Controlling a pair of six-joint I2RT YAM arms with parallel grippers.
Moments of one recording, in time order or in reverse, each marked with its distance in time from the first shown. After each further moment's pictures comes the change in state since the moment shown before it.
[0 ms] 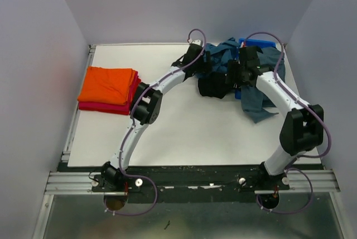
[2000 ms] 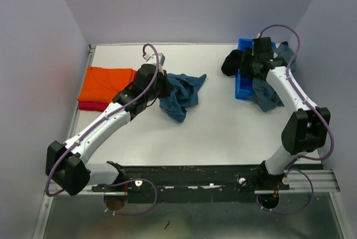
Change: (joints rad) left arm -0.014 -1.280 -1.137 -0.078 -0.025 0.010; right arm -0.150 0.050 0.153 -0.071 0.022 0.028
